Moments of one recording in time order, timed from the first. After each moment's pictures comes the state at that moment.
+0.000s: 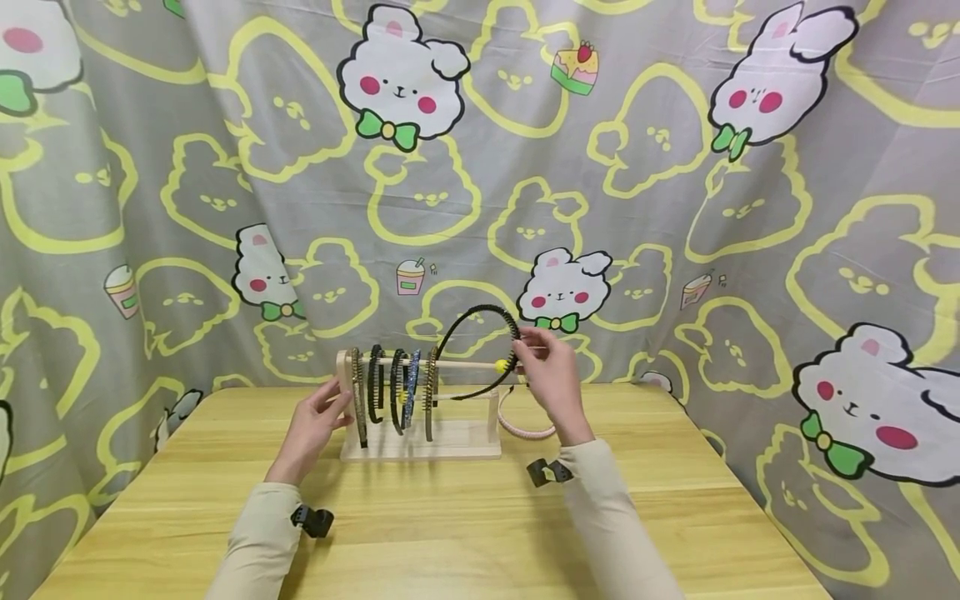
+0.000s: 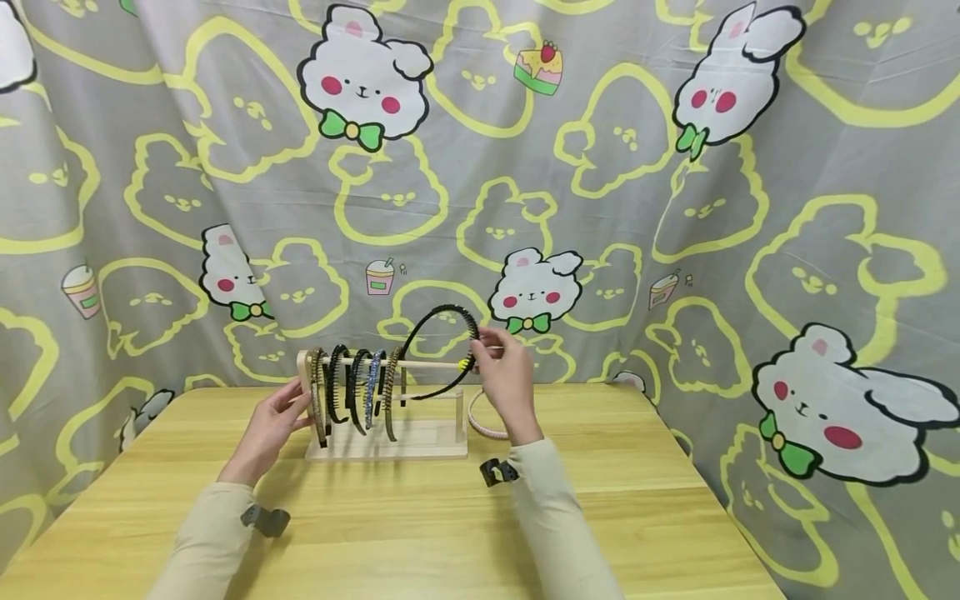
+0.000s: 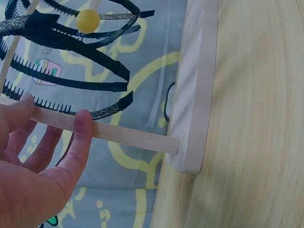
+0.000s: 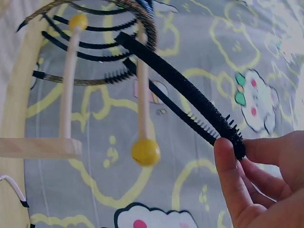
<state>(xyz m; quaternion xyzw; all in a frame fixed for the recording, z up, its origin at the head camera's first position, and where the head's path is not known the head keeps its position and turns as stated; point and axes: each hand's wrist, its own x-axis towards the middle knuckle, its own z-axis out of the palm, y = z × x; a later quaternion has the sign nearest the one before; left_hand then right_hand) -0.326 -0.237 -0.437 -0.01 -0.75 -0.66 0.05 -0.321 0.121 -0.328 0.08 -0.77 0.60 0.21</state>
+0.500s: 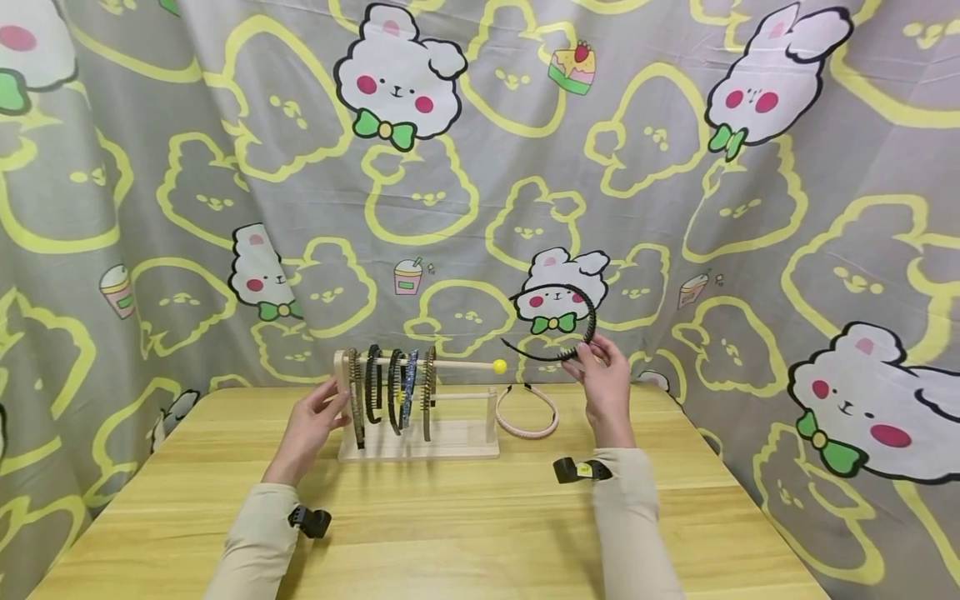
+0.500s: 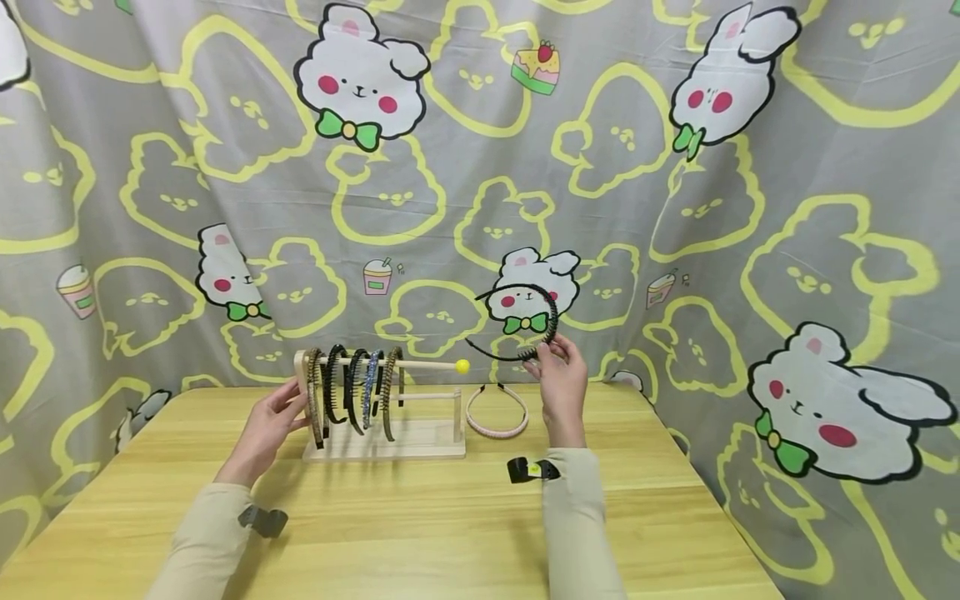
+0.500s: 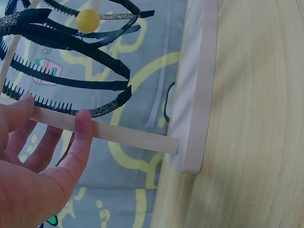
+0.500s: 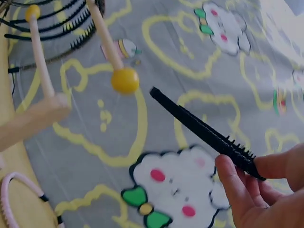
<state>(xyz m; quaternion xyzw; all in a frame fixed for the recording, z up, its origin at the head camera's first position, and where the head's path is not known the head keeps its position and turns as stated) -0.324 -0.236 -0.435 -0.02 -0.75 -0.66 0.05 -0.334 0.187 -0.347 -0.03 -0.60 0.77 0.21</state>
